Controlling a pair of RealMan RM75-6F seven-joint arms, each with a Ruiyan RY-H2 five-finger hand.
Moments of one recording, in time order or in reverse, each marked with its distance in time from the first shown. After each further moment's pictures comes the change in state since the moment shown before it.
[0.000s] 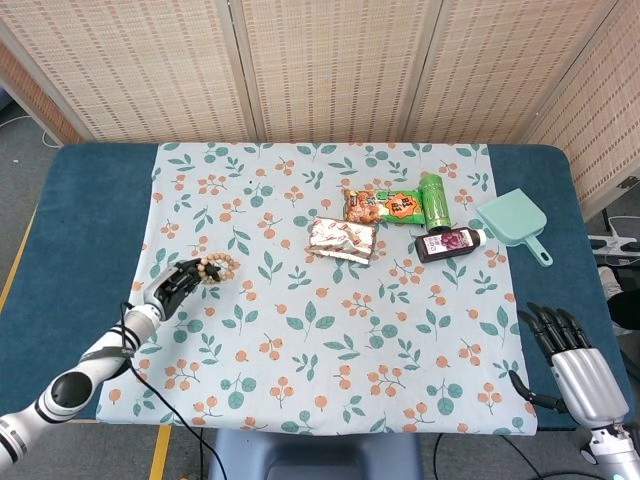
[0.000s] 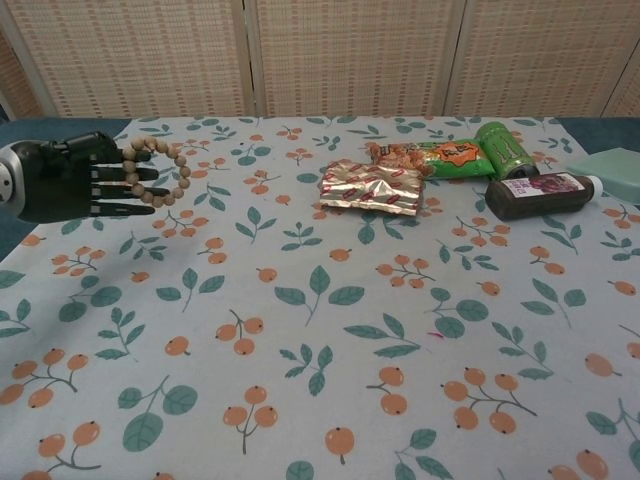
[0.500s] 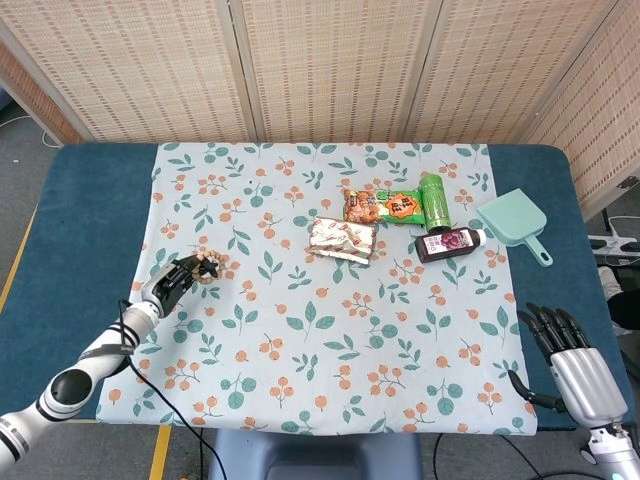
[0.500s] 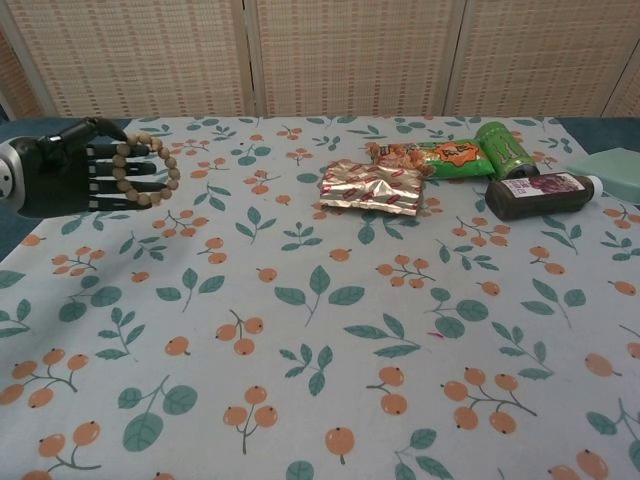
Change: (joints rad) left arm 0.002 -0.017 -0.022 0.018 -0.030 0.013 0.037; right arm 0.003 -0.002 0.000 0.001 0.005 -0.009 -0.002
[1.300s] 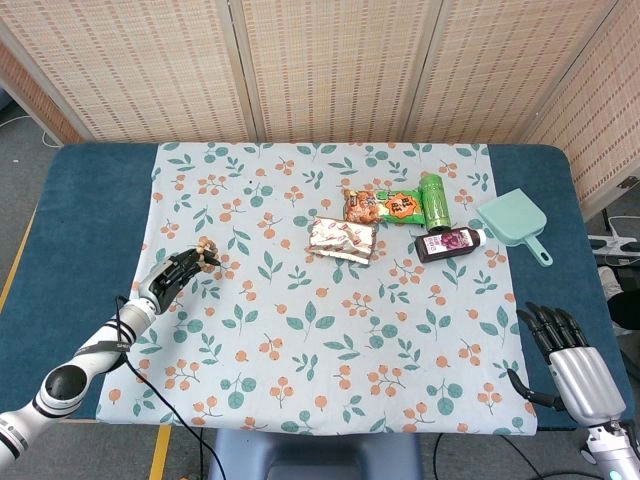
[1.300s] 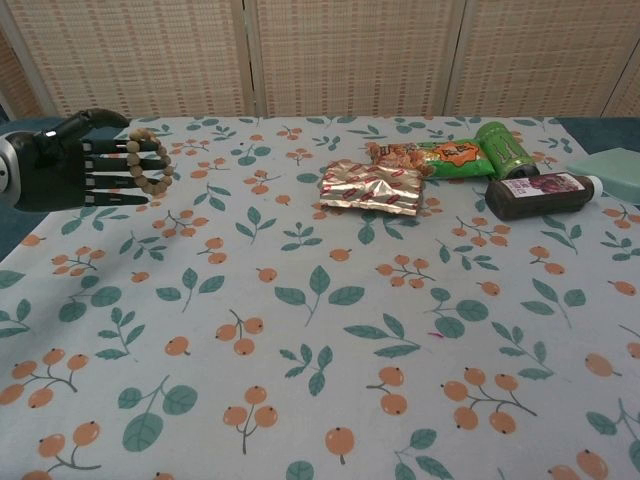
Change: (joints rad) left arm 0.017 -0.021 -0.062 0.037 -0.037 -0.061 0.087; right arm 0.003 -0.006 0.005 0.001 0.013 -0.009 -0.009
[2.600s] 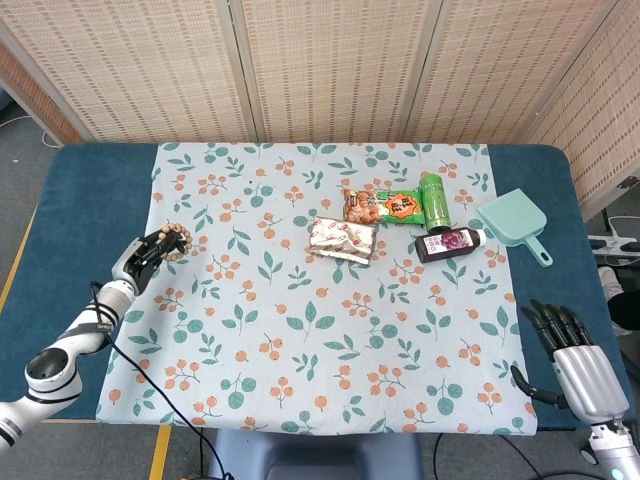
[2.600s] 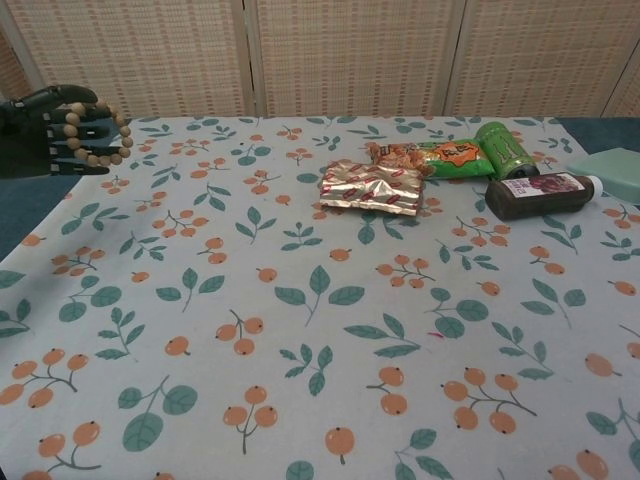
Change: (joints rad) left arm -0.023 0.009 -0.074 0.053 -0.399 0.090 0.346; right arm -0.002 -0.006 0.010 0.009 0.012 0.006 0.005
